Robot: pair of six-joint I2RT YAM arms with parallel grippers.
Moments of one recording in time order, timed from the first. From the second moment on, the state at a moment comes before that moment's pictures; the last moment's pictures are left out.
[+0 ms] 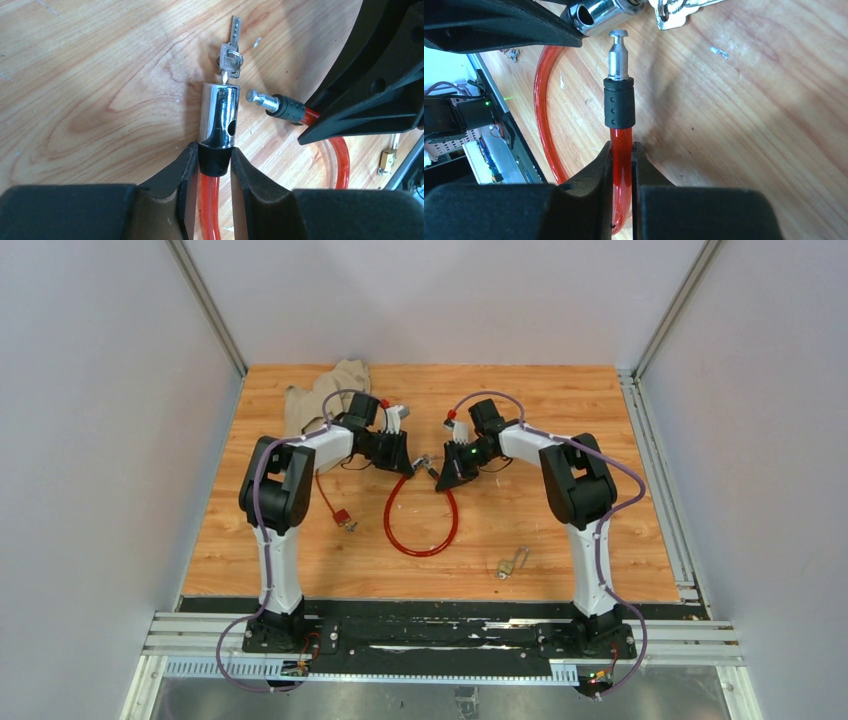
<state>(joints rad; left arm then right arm) -0.30 2.07 1.36 -0.30 0.61 -0.08 0.42 2.20 1.52 -0.44 -0.81 0.15</state>
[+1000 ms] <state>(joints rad) -0.51 1.80 1.03 -0.03 -0.03 0.08 0.43 2.23 1.63 -0.54 -0.90 0.22</state>
